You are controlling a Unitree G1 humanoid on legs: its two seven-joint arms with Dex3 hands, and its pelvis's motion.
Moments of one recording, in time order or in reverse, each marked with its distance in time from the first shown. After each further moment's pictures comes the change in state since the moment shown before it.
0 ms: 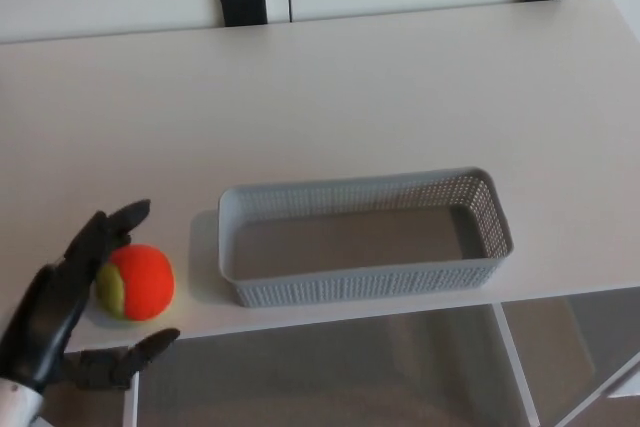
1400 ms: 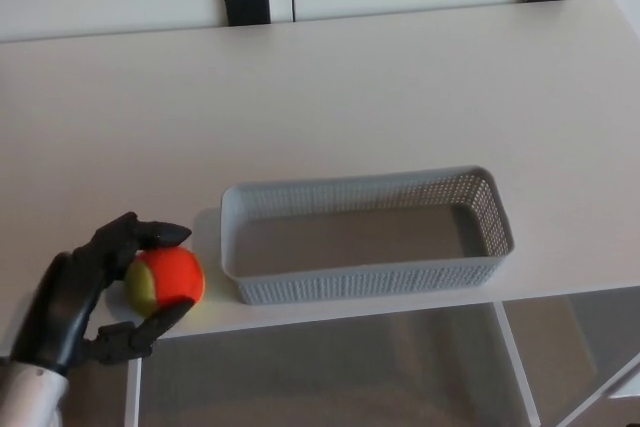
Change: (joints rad) left_arm -0.060 -0.025 -0.039 0.038 0.011 -0.010 0.100; right_arm -0.049 -0.006 0.008 0.042 -0.015 0.007 -0.017
